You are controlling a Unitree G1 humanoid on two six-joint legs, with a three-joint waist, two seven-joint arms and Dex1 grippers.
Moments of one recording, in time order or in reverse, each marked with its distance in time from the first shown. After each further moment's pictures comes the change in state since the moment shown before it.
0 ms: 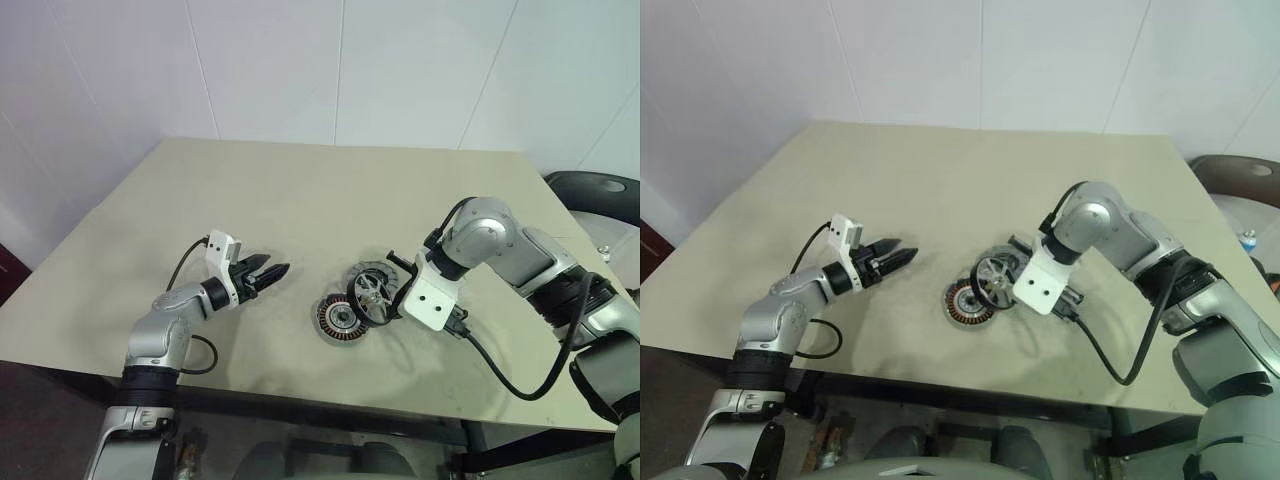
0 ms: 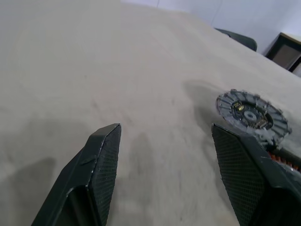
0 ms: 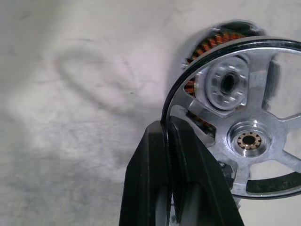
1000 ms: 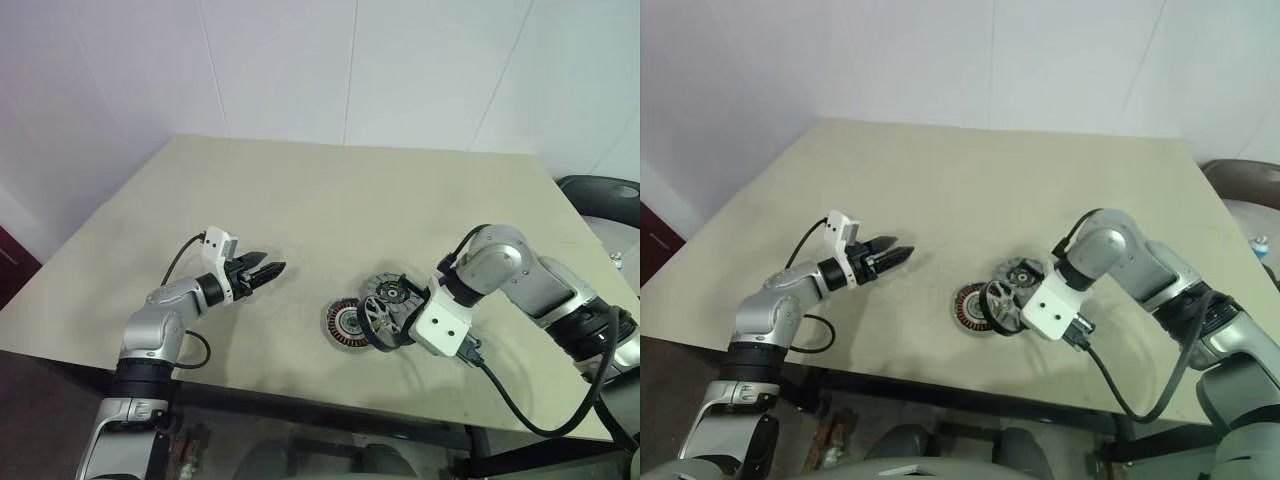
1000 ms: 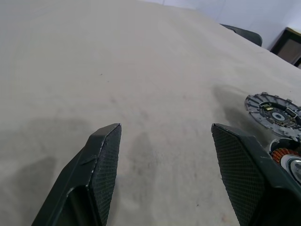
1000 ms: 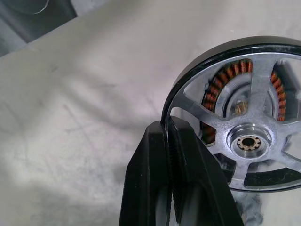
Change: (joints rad) left arm -0.022 0.048 -0.006 0.035 0.002 0.001 -0.041; right arm 0.192 -0.032 -0.094 -0.165 0.027 0.134 0.000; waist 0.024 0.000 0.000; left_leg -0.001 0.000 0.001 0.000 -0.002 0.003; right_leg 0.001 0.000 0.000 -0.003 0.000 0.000
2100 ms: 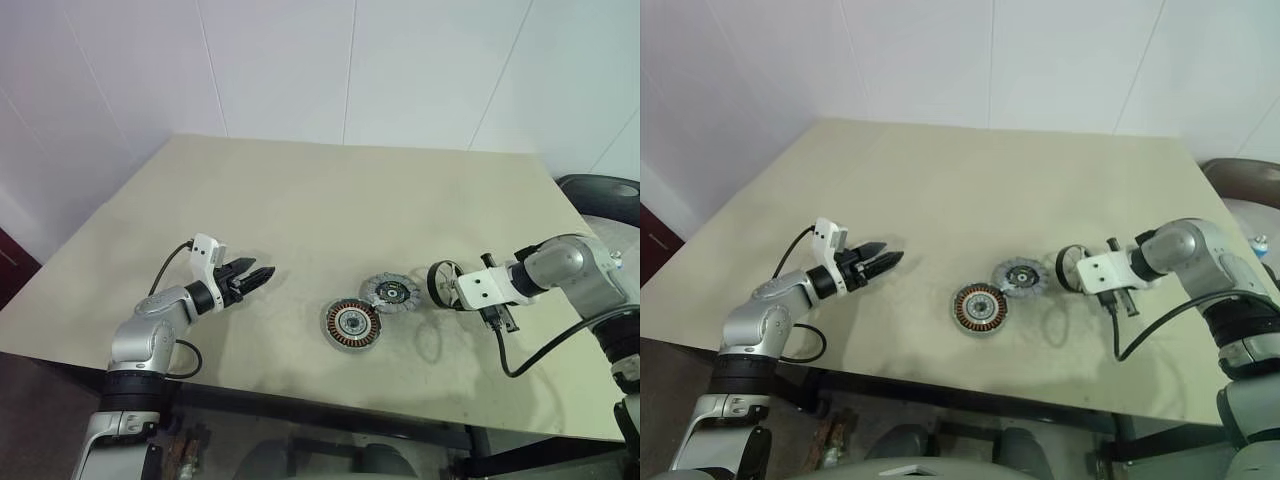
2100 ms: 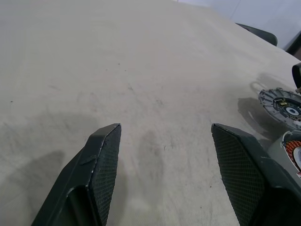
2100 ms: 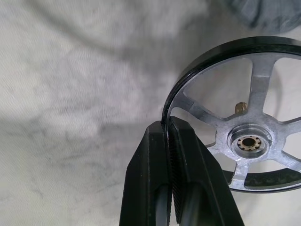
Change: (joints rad) left arm 0.061 0.013 0.041 -0.037 -0.002 0.012 0.016; right arm 0.100 -0.094 -0.258 0.381 -0.198 0.094 -0.202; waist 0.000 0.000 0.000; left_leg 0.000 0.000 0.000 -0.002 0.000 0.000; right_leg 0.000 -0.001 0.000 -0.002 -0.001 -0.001
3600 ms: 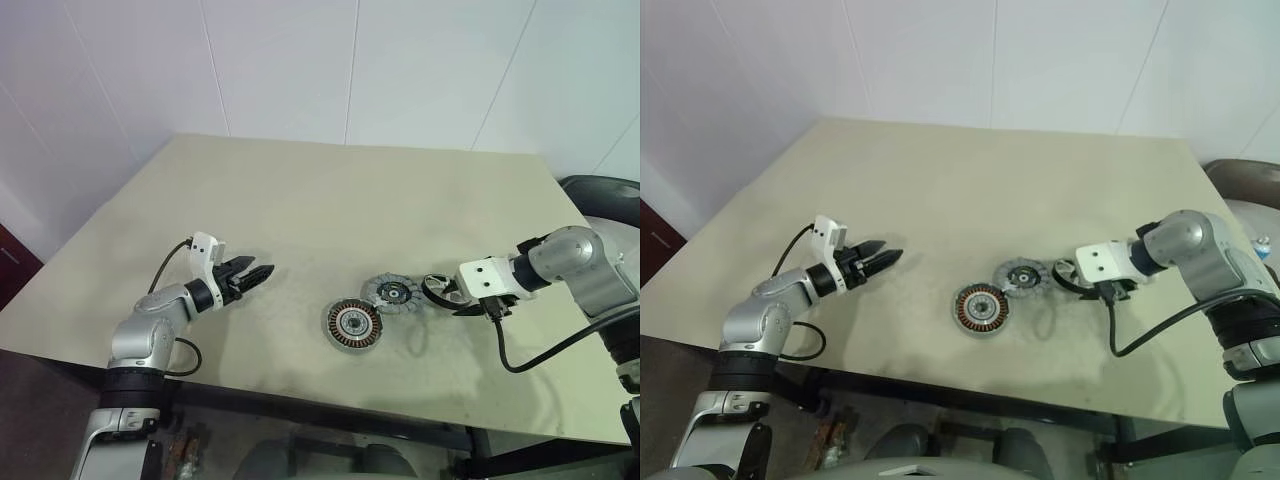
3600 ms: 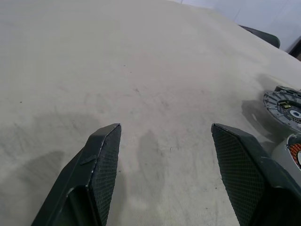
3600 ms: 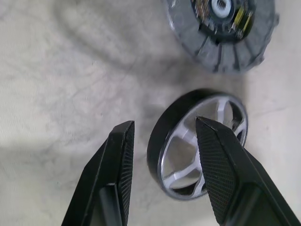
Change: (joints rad) left arm -0.014 0.001 0.002 0.017 0.000 0.000 0.000; right arm 0.018 -0.026 -0.030 -0.062 0.091 0.112 0.039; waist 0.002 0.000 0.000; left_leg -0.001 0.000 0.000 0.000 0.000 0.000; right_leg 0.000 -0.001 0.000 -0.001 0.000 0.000
